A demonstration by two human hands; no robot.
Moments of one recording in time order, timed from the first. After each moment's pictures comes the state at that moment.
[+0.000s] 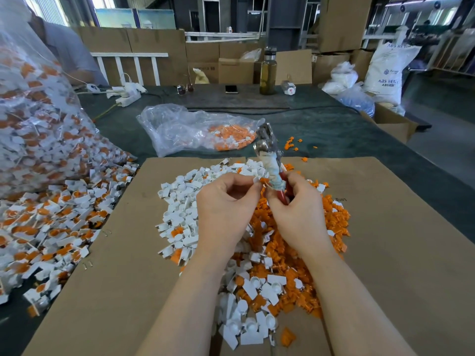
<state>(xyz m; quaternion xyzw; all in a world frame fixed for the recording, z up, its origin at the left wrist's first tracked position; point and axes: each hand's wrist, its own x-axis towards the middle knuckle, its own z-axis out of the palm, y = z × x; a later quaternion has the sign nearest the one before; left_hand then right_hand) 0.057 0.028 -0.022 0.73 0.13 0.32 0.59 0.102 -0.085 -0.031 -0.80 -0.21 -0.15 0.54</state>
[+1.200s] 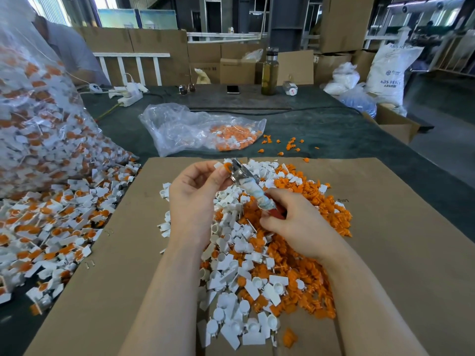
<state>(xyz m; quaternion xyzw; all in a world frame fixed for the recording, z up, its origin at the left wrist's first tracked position) 0.055 0.070 -0.023 0.58 0.07 0.35 0.74 0.103 -0.101 -0.022 -0.84 -0.34 0.06 0.42</state>
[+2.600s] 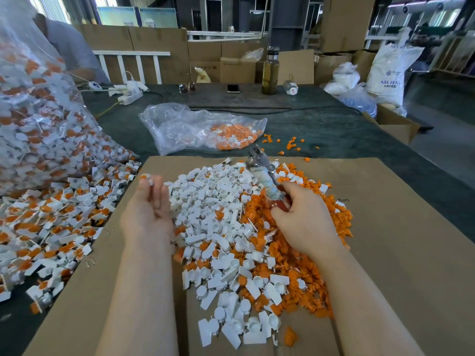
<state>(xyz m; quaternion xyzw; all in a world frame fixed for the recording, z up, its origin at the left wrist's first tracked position) 0.036 0.120 -0.021 0.19 0.34 0.36 0.85 0.107 -0.097 -0.034 -0.90 -0.25 -0.09 0.35</state>
